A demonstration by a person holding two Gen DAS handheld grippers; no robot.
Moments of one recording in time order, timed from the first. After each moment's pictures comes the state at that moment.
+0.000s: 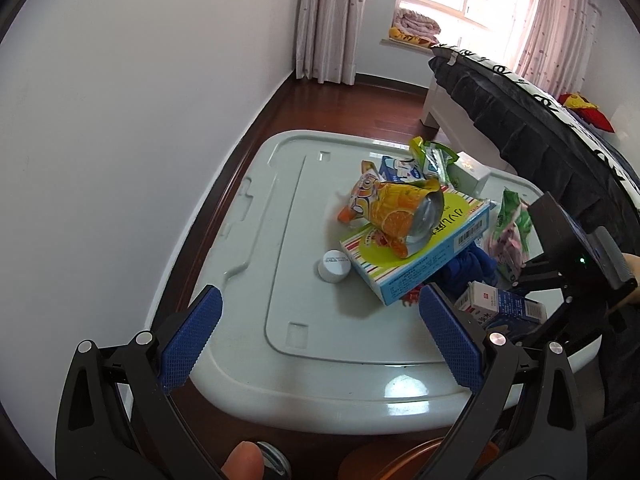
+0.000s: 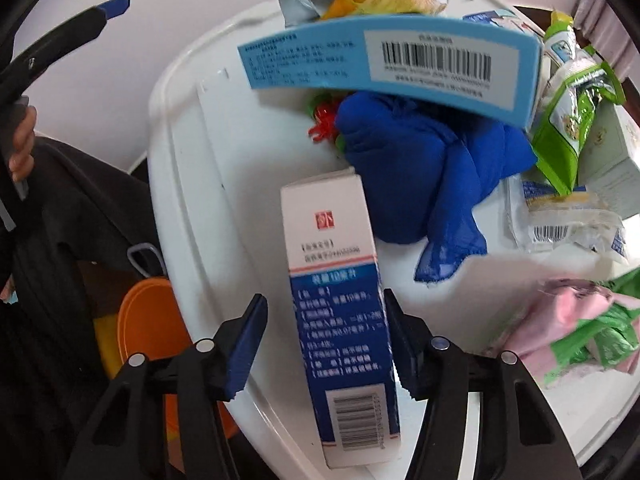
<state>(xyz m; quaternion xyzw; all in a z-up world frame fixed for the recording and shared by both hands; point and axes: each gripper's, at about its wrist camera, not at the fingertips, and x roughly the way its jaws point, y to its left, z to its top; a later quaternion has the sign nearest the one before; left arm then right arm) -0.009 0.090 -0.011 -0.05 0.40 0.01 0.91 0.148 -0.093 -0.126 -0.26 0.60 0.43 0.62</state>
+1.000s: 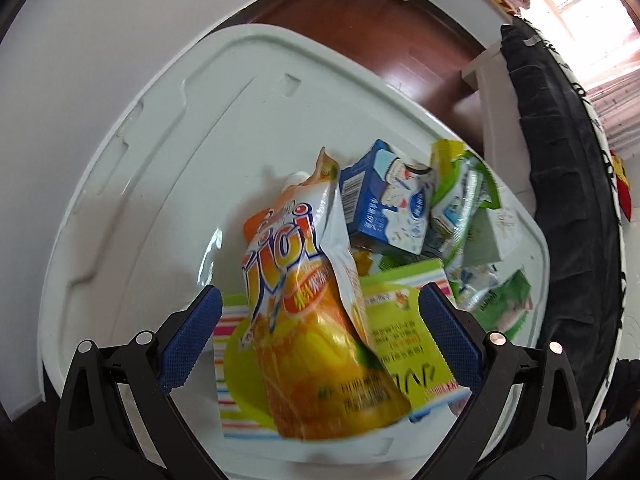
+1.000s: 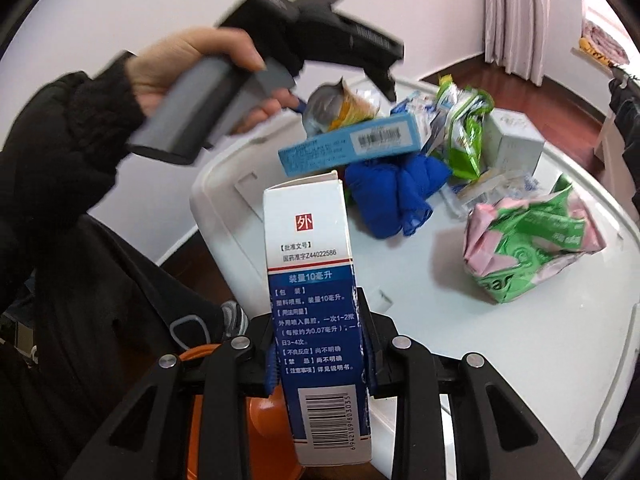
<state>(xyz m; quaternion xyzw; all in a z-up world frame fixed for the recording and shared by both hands) 0.179 0.059 -0.065 -0.24 0.59 0.03 0.77 0.060 -0.172 -0.056 -0.10 0.47 0.40 0.78</state>
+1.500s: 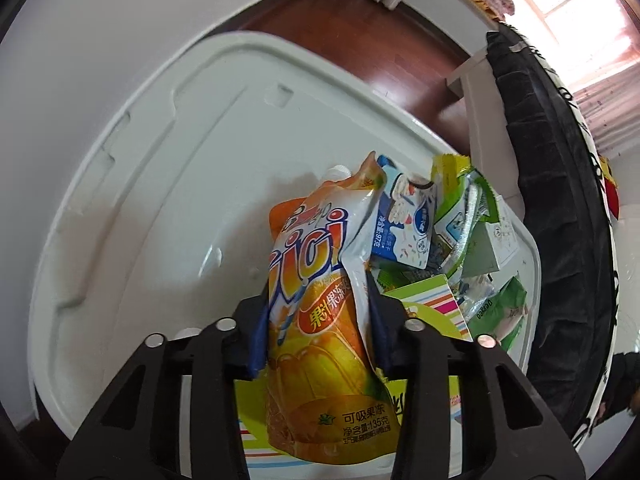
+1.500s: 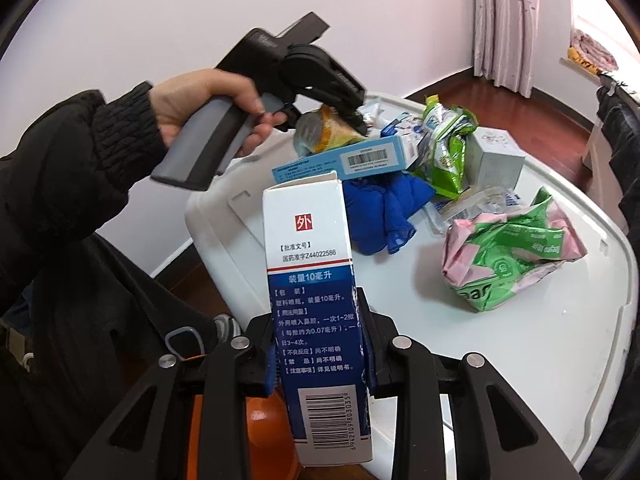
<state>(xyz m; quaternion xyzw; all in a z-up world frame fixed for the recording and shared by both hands) 0.176 0.073 -0.065 -0.25 0.55 0.00 0.80 0.063 -0.183 -0.039 -0.10 0.45 0.38 0.80</state>
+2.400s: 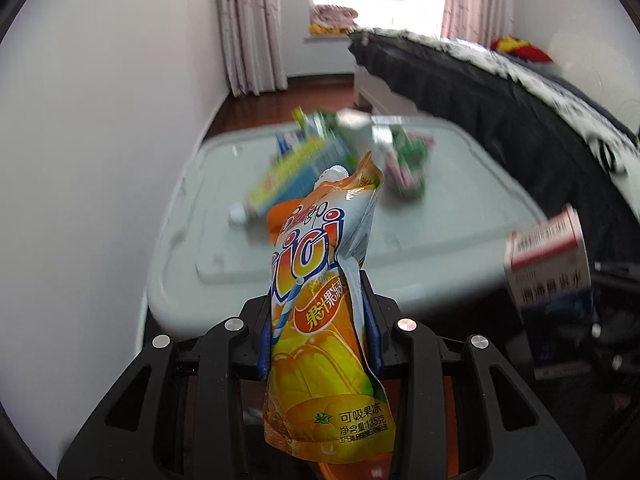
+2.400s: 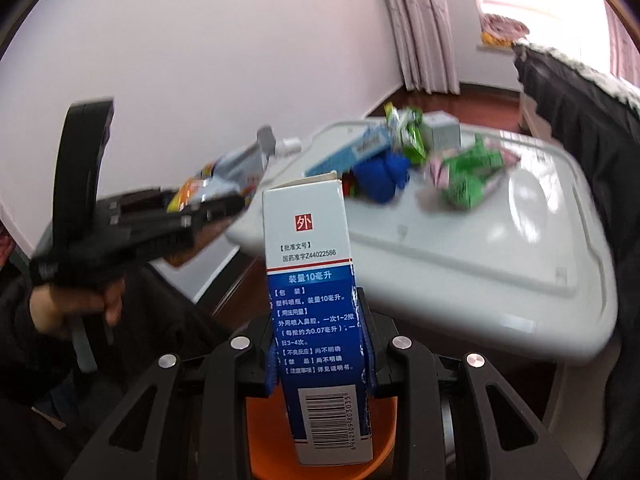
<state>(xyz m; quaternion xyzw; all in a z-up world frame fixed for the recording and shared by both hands) -0.124 -0.021 -0.003 0.05 0.40 -0.08 0.91 -0.111 -0.209 -0.019 0.03 0.41 0.29 0.86</state>
